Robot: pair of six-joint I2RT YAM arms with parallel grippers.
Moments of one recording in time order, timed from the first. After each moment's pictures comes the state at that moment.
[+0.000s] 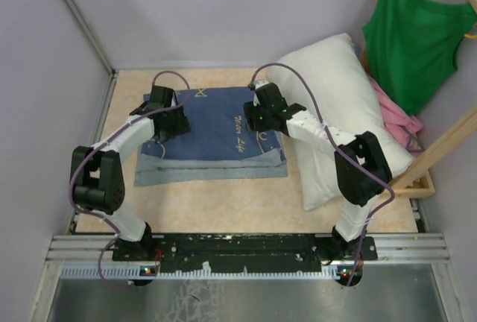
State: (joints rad) left arm -0.21 1.69 1.24 -0.43 -0.06 -0.47; right arm 0.56 1.82 1.42 -0.35 0.00 0.25
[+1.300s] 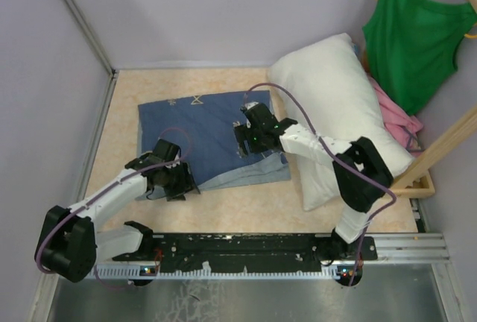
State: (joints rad) left arm -0.43 1.16 0.59 -0.61 0.16 -0.72; right arm 0.72 1.67 1.17 -0.42 0.01 0.31
